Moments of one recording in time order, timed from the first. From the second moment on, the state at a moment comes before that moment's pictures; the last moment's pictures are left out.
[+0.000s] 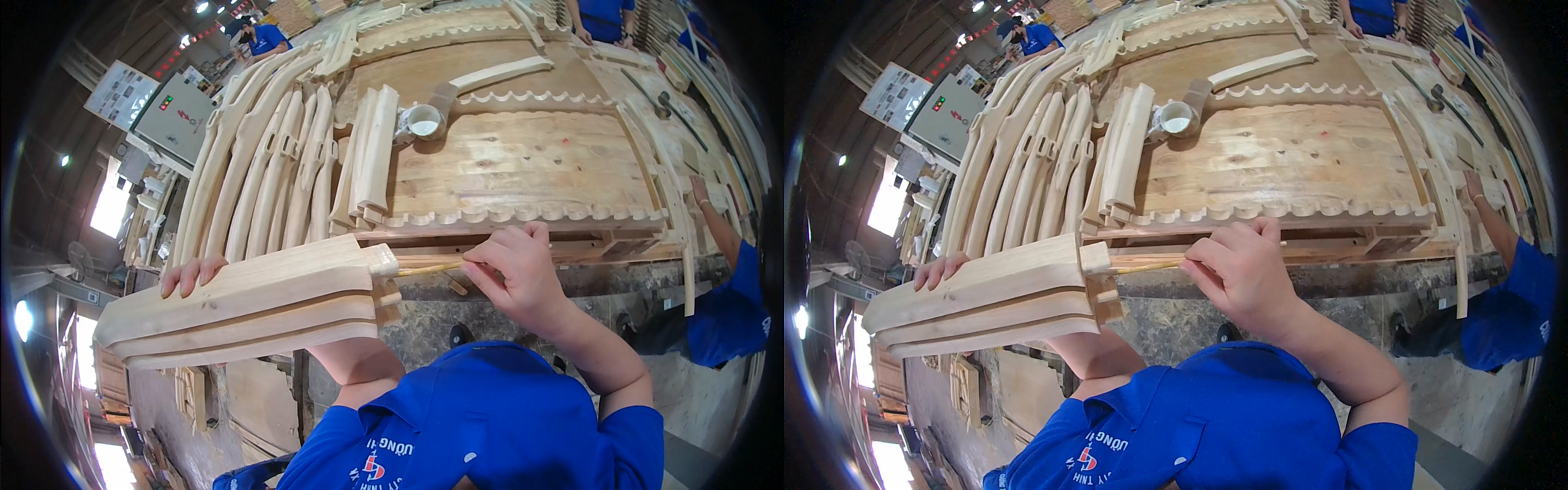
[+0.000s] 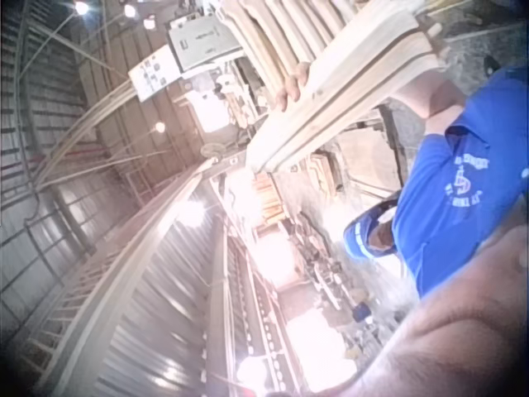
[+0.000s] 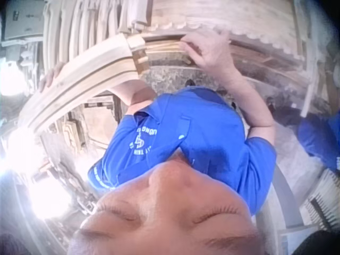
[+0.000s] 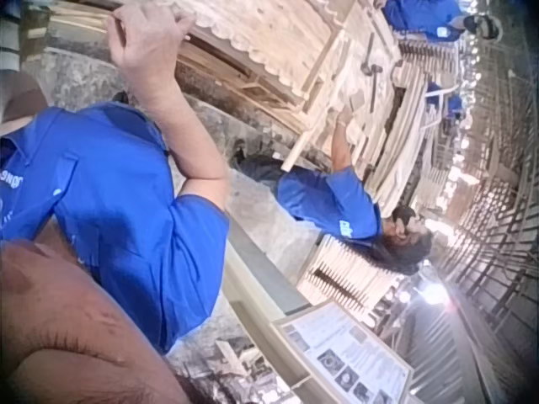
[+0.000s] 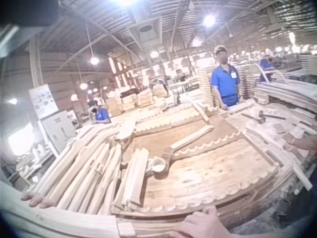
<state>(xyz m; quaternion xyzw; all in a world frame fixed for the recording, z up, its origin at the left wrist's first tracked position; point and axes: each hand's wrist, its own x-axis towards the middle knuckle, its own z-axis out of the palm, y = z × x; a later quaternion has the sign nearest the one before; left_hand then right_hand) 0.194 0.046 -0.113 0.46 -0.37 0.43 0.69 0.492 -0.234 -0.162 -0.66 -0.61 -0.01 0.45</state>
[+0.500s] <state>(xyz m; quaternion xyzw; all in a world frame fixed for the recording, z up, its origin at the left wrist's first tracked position) 0.183 0.051 -0.107 0.46 -0.34 0.46 0.68 0.506 -0.258 -0.168 -0.62 -0.63 0.02 0.47</state>
